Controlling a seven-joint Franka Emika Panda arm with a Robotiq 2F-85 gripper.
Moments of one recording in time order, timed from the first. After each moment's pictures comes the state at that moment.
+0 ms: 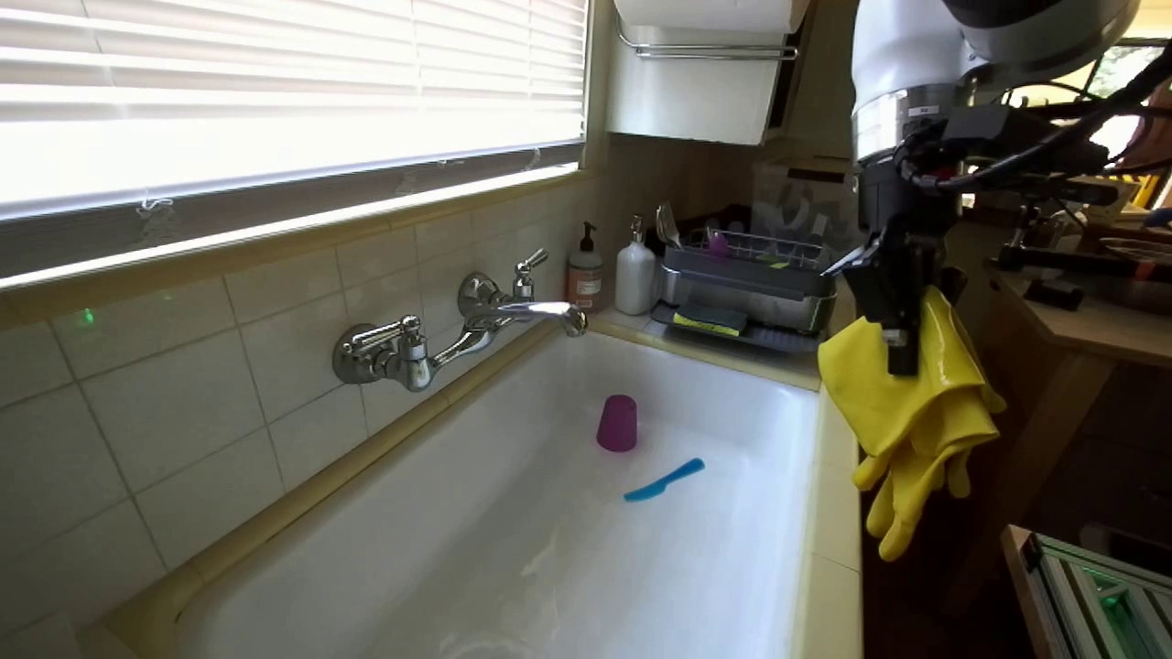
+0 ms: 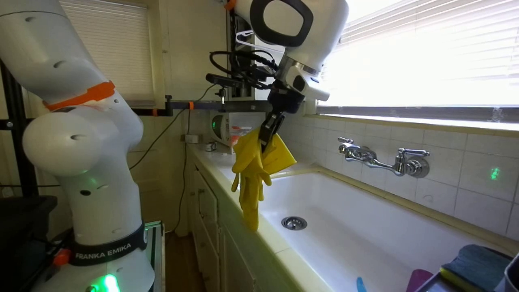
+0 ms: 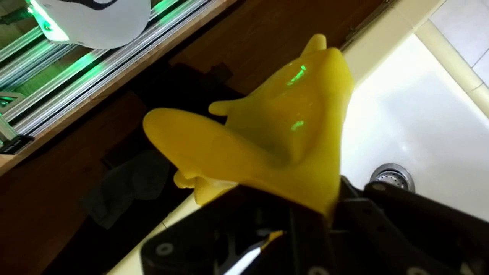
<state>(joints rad) -0.18 -0.43 -0.10 -2.45 0.27 1.67 0.34</state>
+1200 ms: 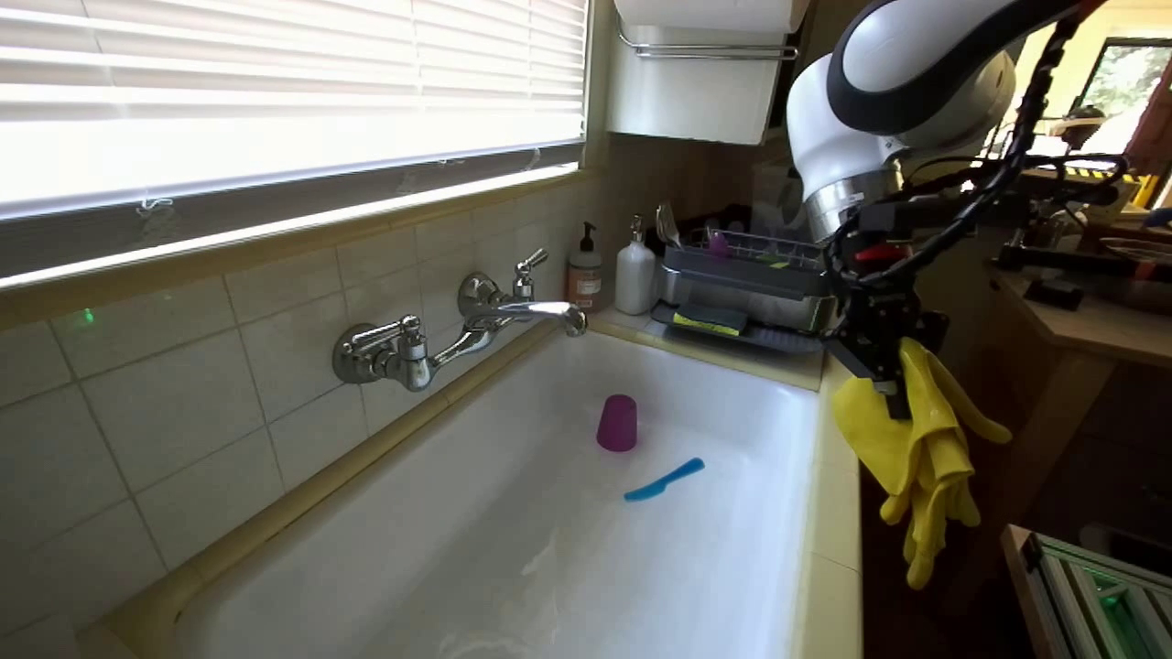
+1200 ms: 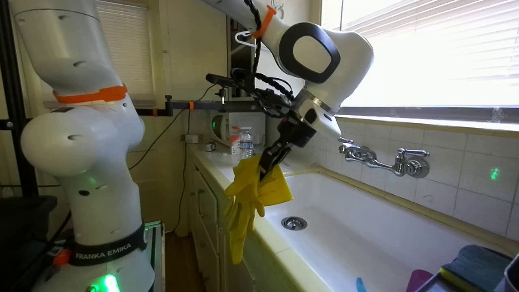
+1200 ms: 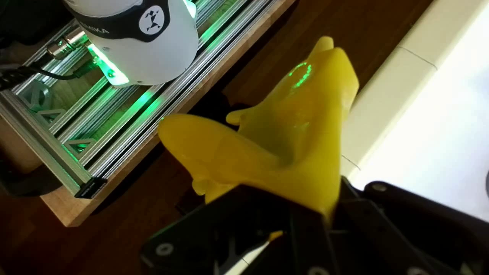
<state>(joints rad) -0.21 -0.20 -0.12 -2.39 0.18 1.63 0.48</state>
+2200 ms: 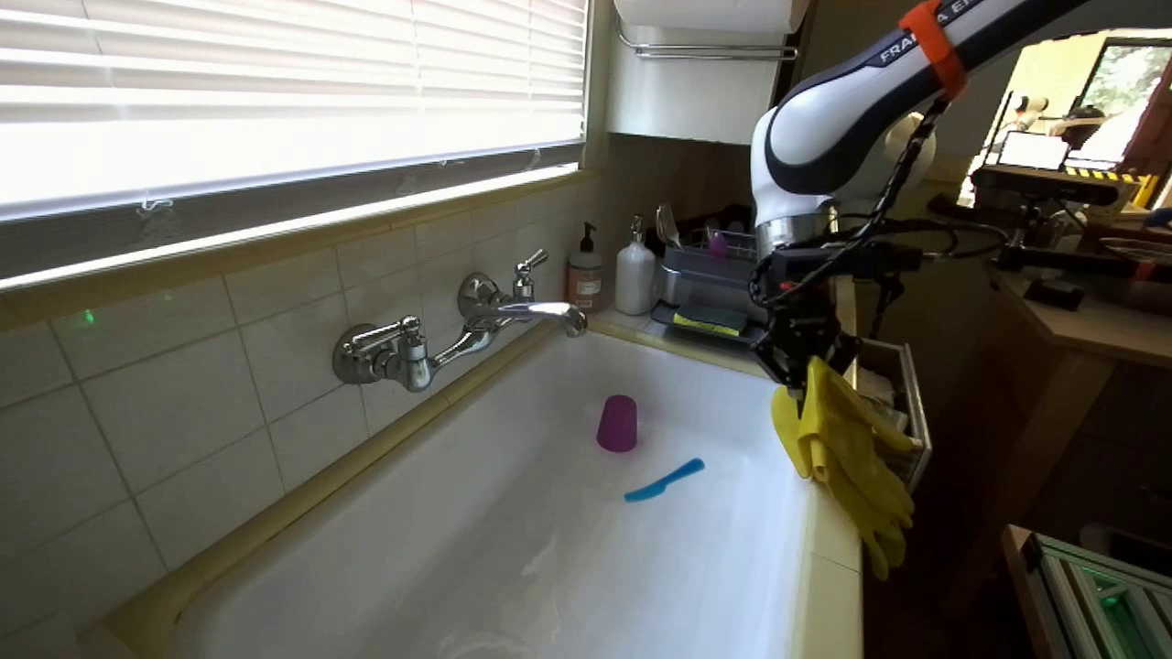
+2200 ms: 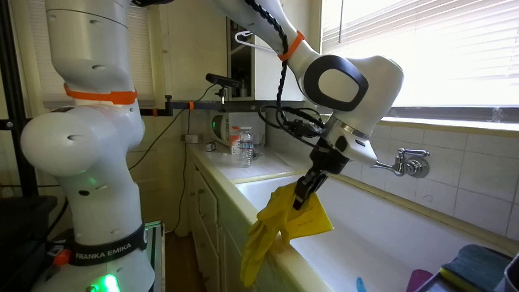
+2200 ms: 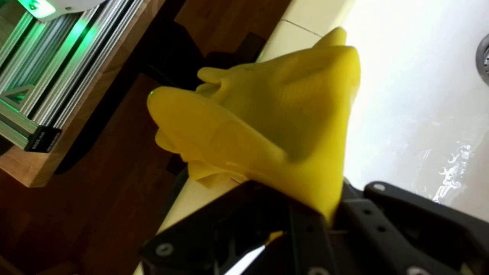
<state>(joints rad) -0.21 0.02 -0.16 -2.30 0.20 1.89 0.57</state>
